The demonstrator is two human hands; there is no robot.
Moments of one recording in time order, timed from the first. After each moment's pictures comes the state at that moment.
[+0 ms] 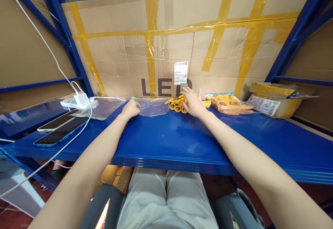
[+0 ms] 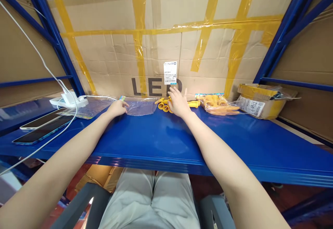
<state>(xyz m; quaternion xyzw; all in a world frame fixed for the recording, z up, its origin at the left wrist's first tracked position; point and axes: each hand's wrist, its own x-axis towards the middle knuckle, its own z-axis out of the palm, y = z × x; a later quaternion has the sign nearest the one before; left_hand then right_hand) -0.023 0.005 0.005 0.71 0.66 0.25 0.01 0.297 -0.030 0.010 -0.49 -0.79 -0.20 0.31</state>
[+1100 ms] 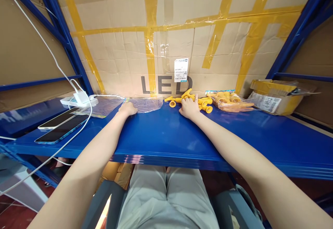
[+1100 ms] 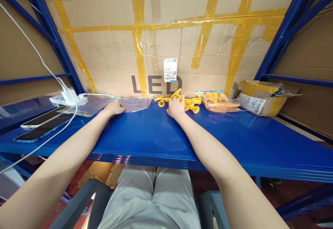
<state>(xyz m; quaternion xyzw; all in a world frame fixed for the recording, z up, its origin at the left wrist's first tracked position) -0.024 -0.006 0.014 0.66 0.75 0.03 -0.02 0.271 -0.026 -0.014 -0.64 -0.73 -0.22 0.13</state>
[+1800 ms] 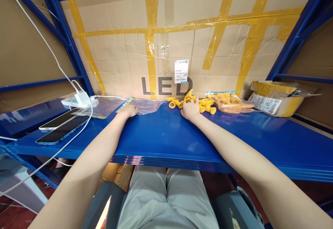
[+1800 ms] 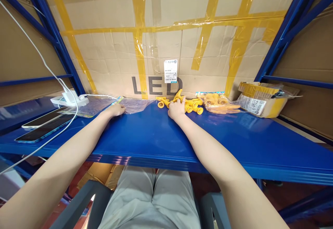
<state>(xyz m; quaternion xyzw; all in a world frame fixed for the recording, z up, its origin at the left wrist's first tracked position) -0.029 0.002 0.009 0.70 0.72 -0.01 -0.02 0.266 -0.035 -0.004 -0.67 -0.72 -0.19 0.07</state>
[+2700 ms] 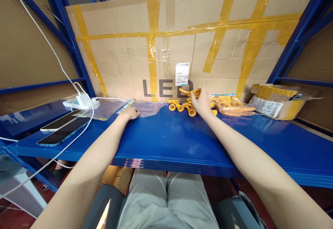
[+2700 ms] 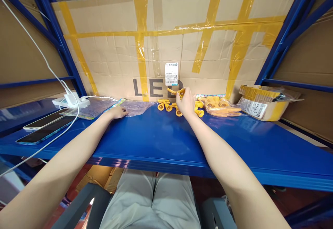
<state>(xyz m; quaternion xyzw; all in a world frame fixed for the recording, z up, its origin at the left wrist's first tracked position) -0.031 0.003 0.007 0.70 0.71 0.00 -0.03 0.302 -0.023 0.014 -0.60 -0.61 -0.11 0.51</state>
